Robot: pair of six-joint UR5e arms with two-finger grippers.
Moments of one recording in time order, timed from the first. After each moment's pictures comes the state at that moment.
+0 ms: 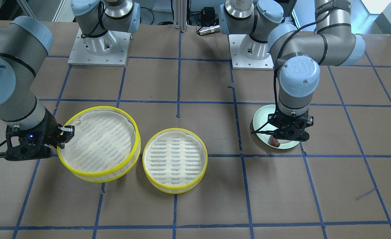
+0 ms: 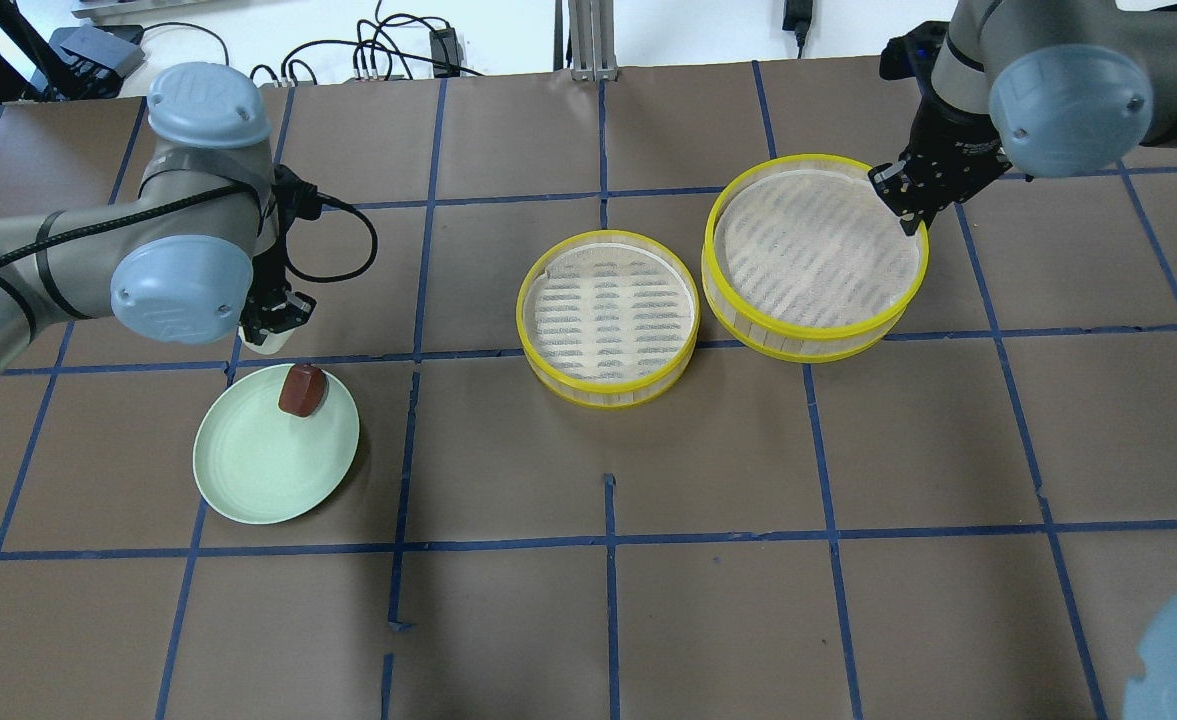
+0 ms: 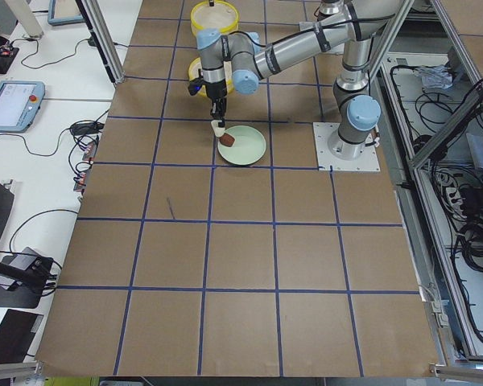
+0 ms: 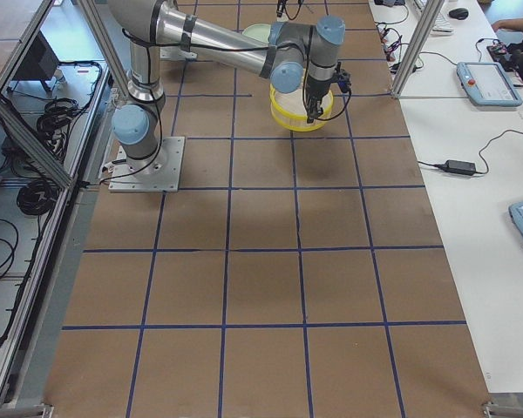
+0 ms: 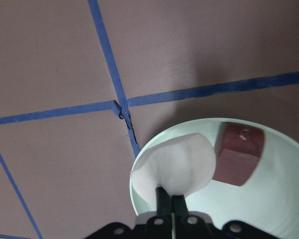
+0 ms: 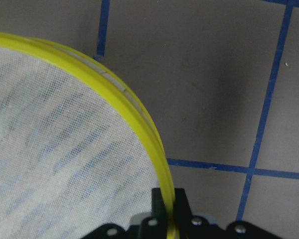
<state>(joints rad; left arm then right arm) -1.54 -1.76 -1.83 -1.16 1.89 0.27 1.46 -1.29 1.58 -1.84 -1.64 -0.26</state>
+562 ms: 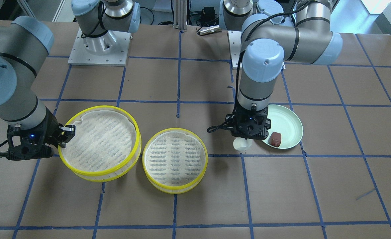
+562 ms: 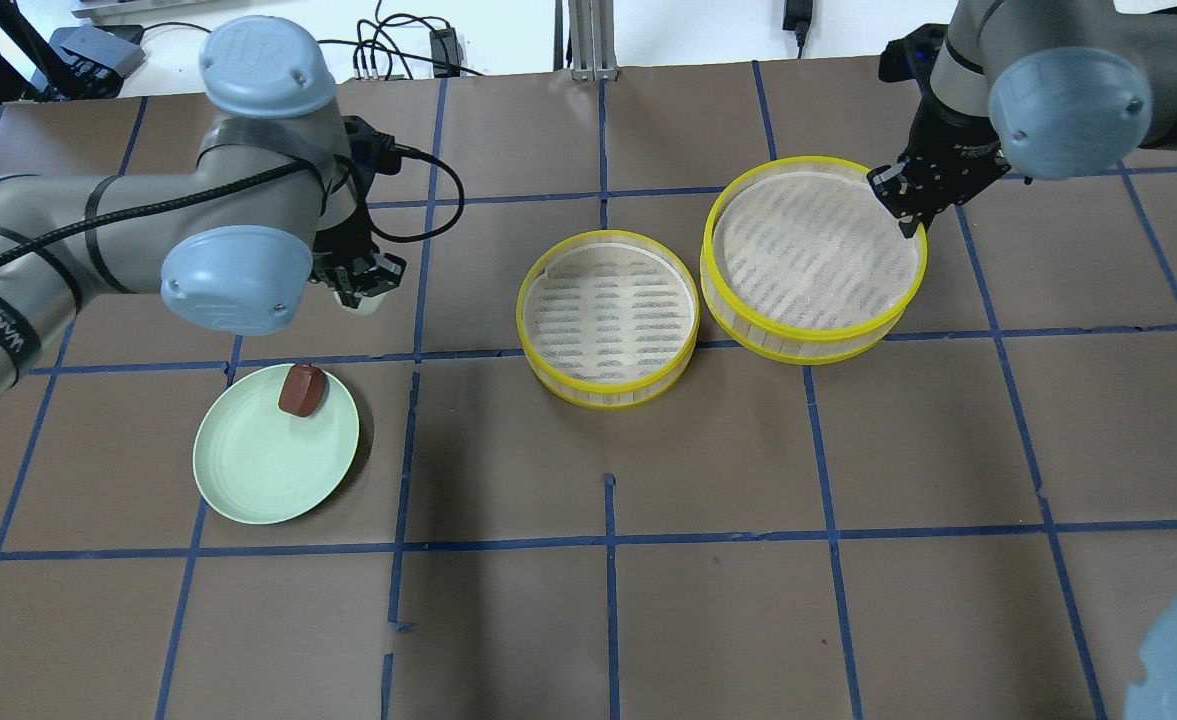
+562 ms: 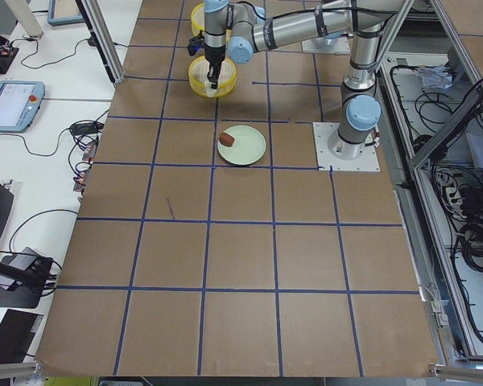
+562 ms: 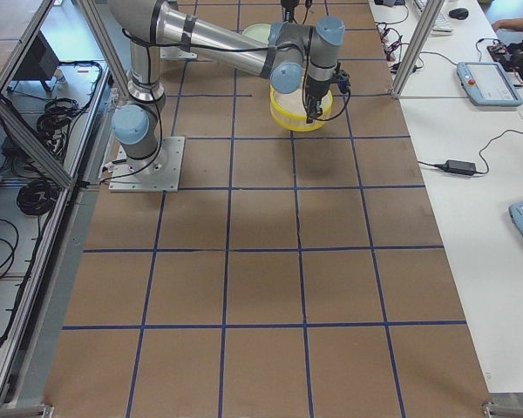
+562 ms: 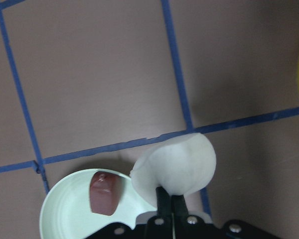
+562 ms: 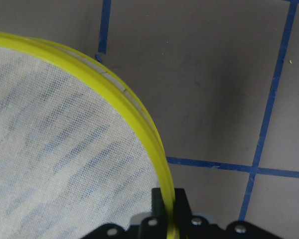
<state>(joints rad) -1.72 -1.82 -1.73 -1.08 1.66 0.06 1.46 -1.29 1.59 -1.84 -1.64 -0.26</state>
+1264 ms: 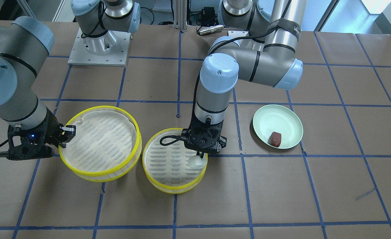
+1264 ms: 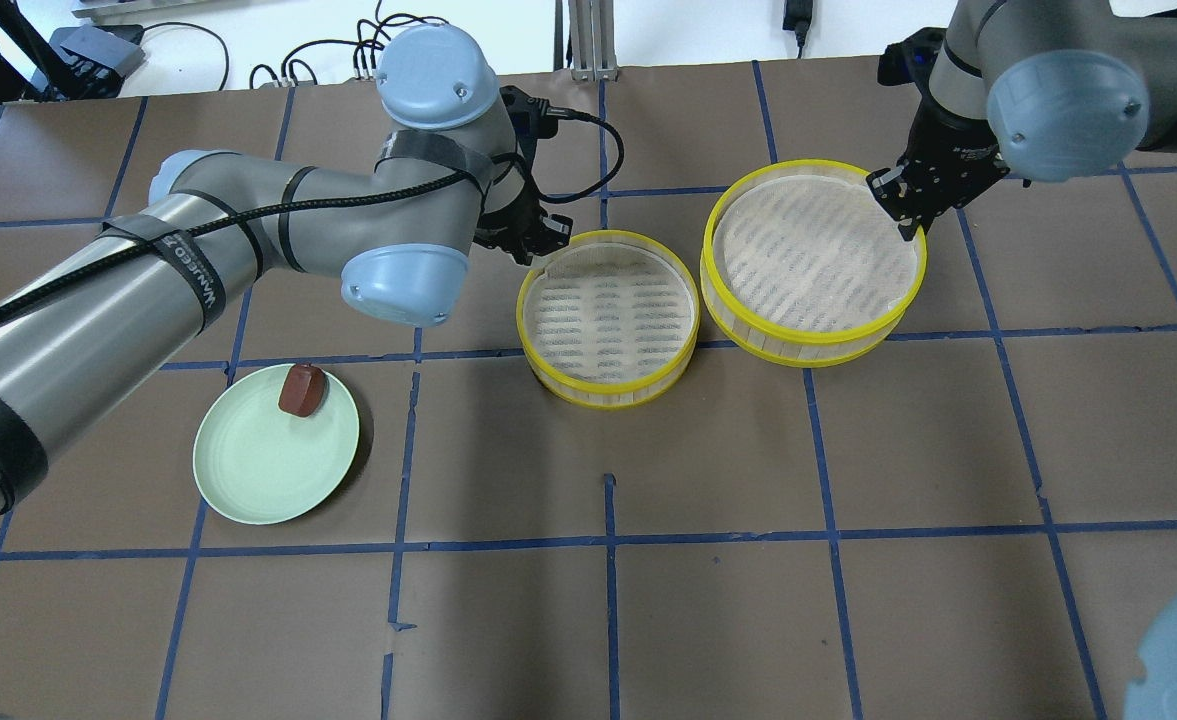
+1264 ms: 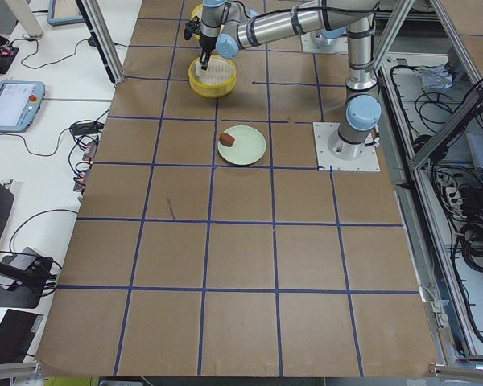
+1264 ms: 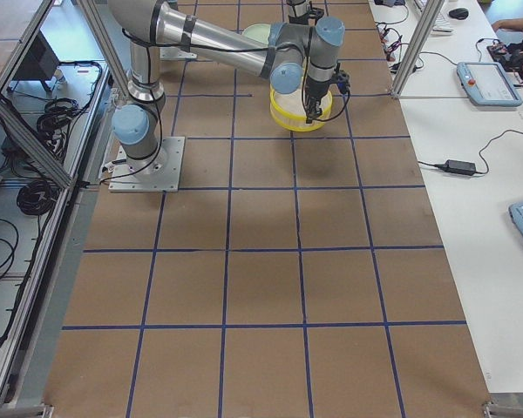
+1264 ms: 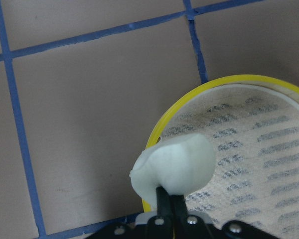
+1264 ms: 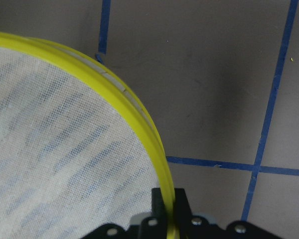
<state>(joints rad) -1.84 -1.95 -1.67 -0.87 1.57 -0.04 1.46 -1.29 1.59 -1.84 -1.63 -0.25</state>
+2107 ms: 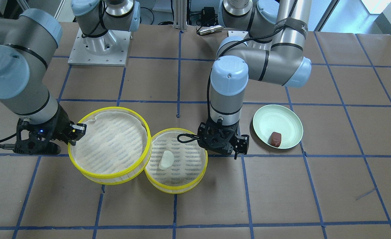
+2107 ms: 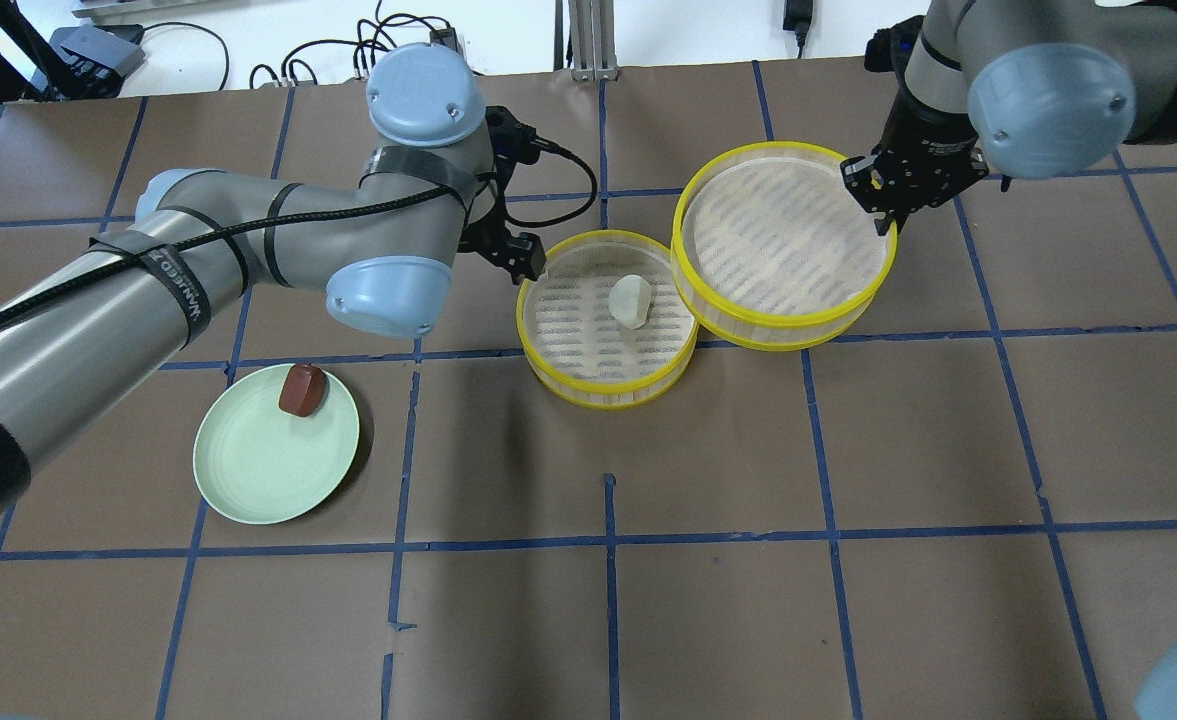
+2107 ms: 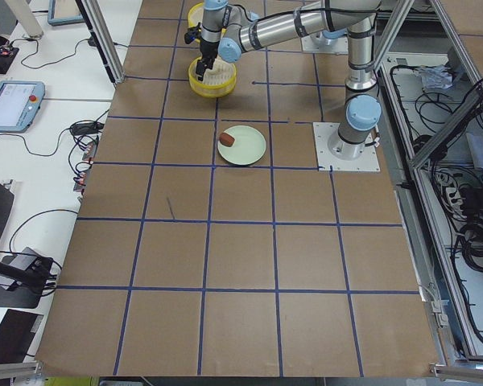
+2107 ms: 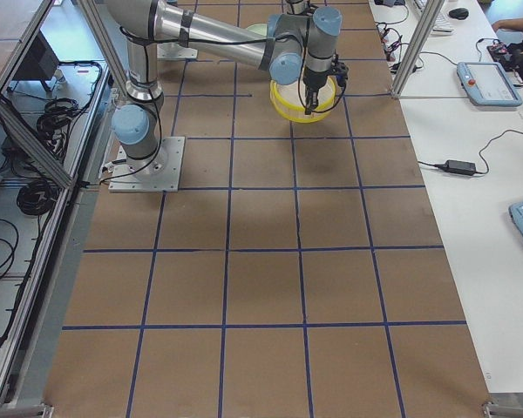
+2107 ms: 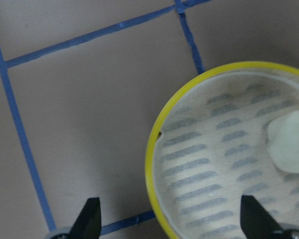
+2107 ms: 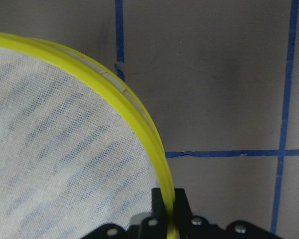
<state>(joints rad) -1.76 -1.91 -1.73 -0.92 1.71 0.24 1.52 -1.30 1.58 -1.82 -1.61 -0.03</state>
